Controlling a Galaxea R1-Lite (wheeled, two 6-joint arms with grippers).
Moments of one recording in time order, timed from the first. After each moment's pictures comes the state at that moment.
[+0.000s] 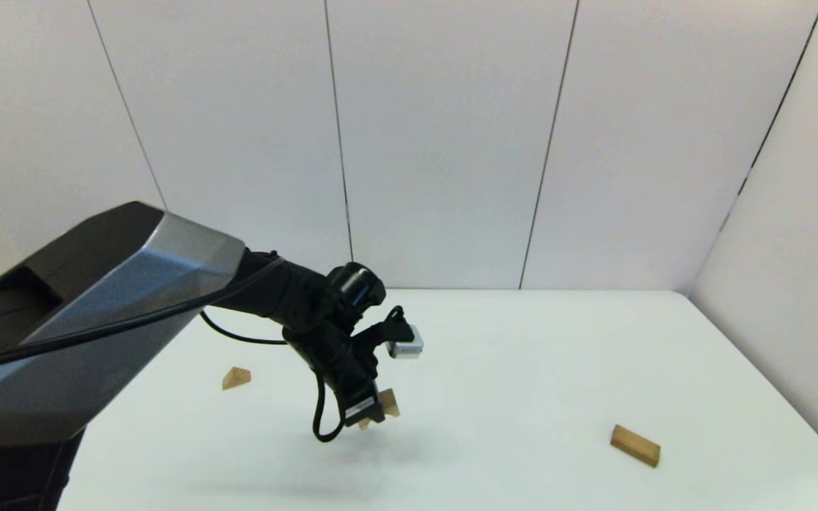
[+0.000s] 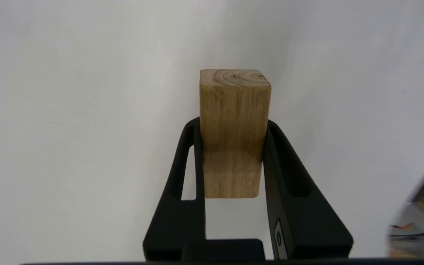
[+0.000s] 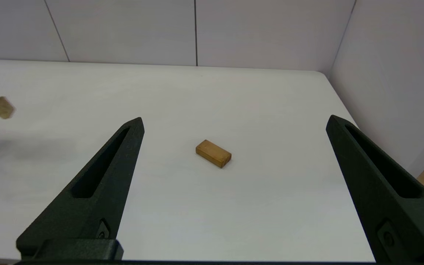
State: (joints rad) left arm -0.54 2.29 -1.48 0.45 -0.28 0.67; right arm 0.00 0.00 0.00 -0.01 0.01 -0.02
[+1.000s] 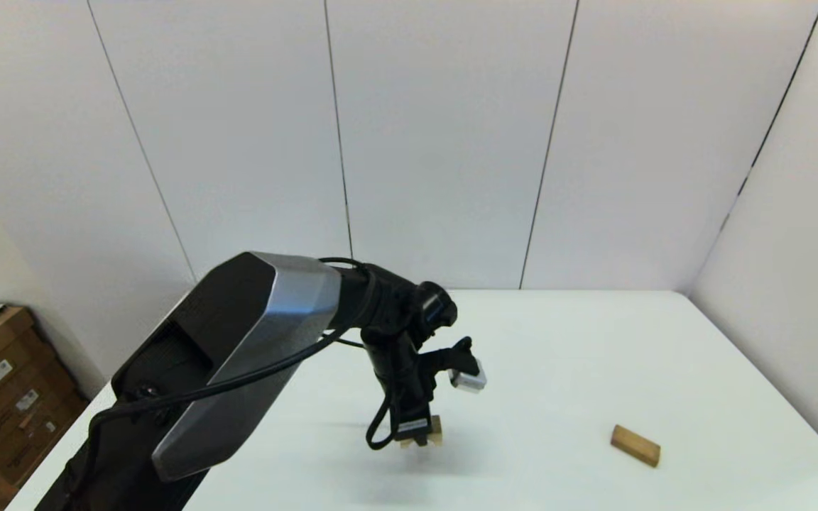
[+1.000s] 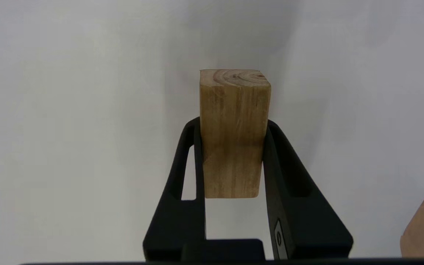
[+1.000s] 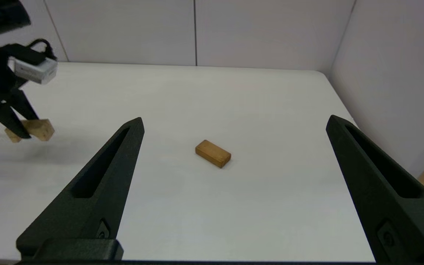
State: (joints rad) left arm -0.69 2.56 -1.97 0.83 -0.22 0.77; right arm 0.00 0.00 0.00 0.00 0.01 -0.02
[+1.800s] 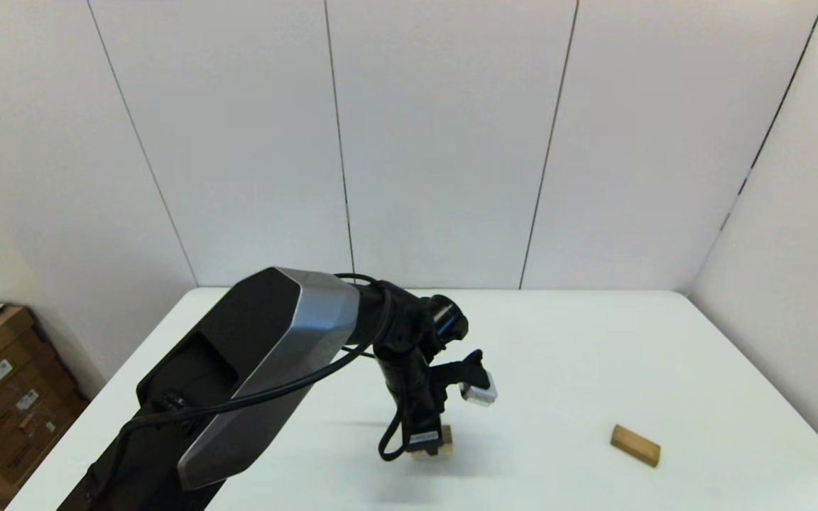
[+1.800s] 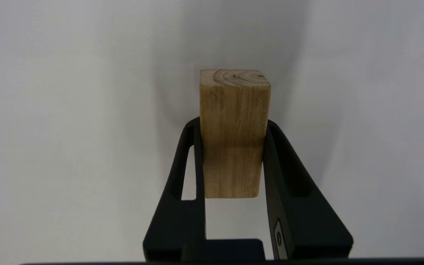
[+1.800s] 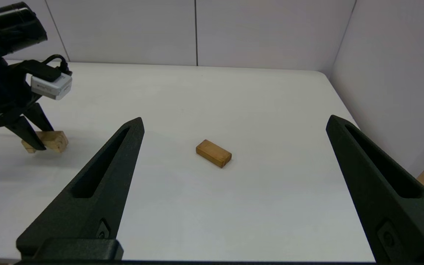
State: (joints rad) left arm -0.72 2.60 -1.97 0.77 -0.23 0.77; right arm 0.00 0.00 0.00 0.00 0.01 -0.02
